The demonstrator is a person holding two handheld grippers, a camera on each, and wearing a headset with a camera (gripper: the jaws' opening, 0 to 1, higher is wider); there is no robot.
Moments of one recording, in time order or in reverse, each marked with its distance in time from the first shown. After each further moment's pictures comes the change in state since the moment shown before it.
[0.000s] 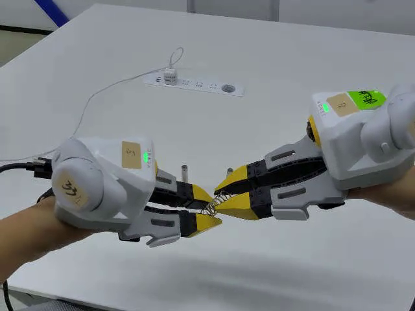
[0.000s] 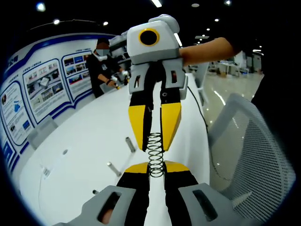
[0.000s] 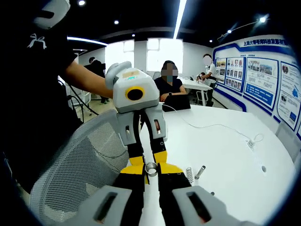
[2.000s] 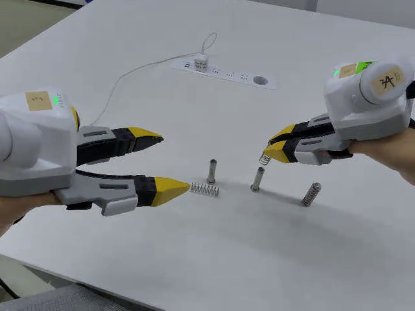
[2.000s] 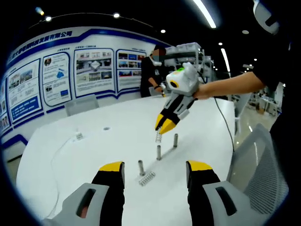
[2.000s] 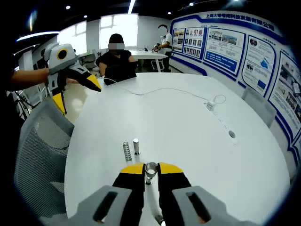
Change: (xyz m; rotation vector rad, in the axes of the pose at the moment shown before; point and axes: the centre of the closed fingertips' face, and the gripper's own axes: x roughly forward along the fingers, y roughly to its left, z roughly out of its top) left arm -0.098 0.074 -0.038 -0.336 -0.124 0.345; right arm 0.000 -0.143 -0.071 0.187 0.280 -0.357
